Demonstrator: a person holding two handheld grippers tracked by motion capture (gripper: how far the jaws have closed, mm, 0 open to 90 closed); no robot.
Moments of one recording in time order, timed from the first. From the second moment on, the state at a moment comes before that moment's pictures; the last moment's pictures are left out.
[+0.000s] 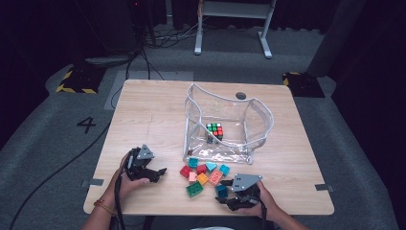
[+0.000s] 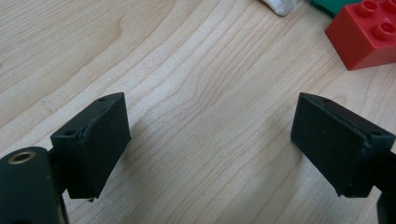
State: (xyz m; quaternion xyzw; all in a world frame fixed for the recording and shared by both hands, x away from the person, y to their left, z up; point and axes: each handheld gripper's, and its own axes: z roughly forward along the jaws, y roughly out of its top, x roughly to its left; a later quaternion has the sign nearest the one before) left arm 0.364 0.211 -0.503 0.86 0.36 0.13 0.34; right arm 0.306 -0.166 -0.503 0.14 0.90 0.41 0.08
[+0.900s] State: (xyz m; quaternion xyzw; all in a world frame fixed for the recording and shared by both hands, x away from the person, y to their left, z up) left arm 0.364 0.211 -0.503 0.86 0.36 0.13 0.34; right arm 0.328 -0.250 -0.485 0.23 0.86 0.42 0.15
